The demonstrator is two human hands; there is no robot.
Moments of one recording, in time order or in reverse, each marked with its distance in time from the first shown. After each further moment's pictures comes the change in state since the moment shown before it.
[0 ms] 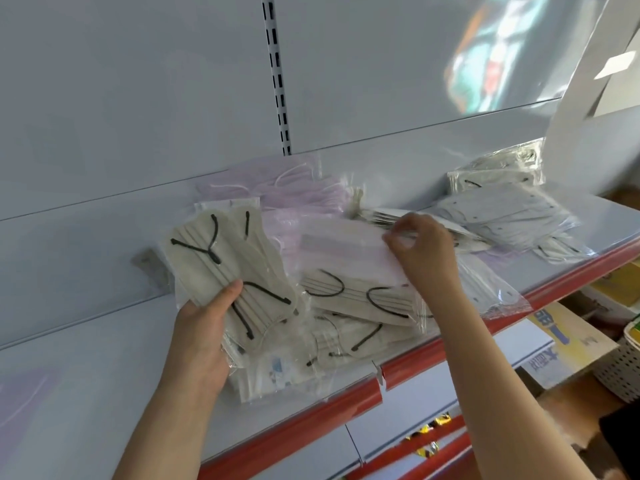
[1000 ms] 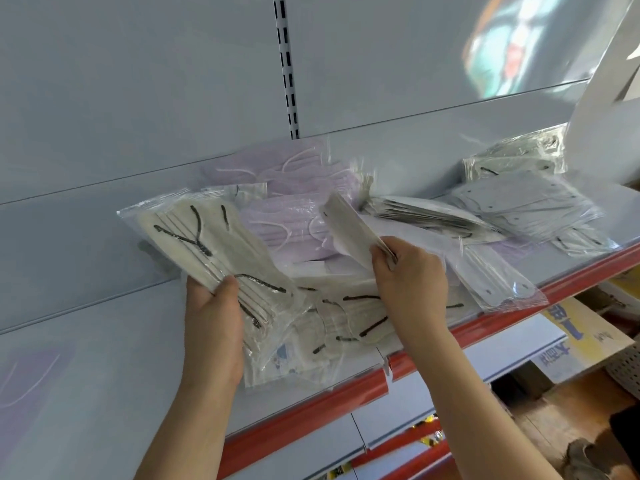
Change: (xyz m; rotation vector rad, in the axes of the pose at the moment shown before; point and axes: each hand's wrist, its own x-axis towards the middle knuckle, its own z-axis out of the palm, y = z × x) left_hand -0.019 -0.005 0.014 0.158 0.152 0.209; right_hand -0.059 -0.044 0.006 -0.051 -0.072 0.055
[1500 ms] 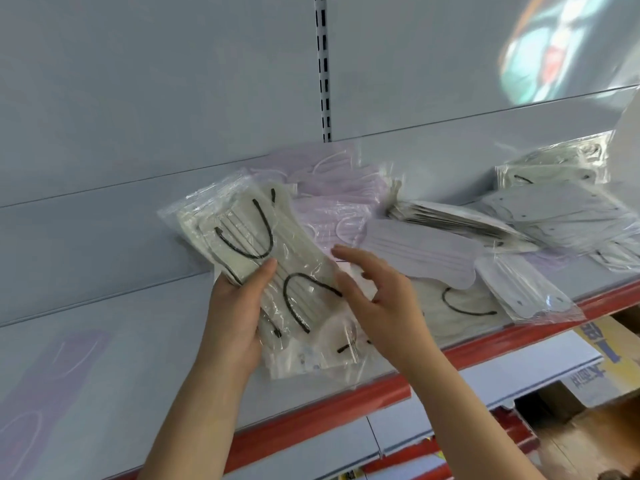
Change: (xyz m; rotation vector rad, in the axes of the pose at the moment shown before) left_hand 0.006 0.010 -0.010 -0.143 -0.124 -0.089; right_hand -0.036 -0.034 0.012 0.535 -0.368 -0.209
